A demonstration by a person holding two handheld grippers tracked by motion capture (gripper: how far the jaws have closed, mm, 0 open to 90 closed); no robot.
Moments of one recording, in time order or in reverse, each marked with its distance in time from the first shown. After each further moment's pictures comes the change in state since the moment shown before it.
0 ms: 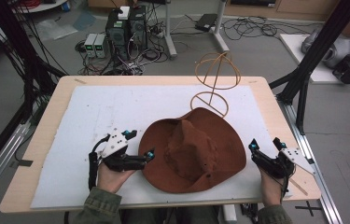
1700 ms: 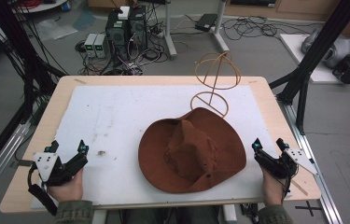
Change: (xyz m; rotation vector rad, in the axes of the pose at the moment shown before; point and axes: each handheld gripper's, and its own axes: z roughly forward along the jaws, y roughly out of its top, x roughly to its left) left arm 0.065 -0.063 -0.113 -0.202 0.781 -0.159; right arm -0.007 0.000 -0.001 -0.014 -0.035 0.022
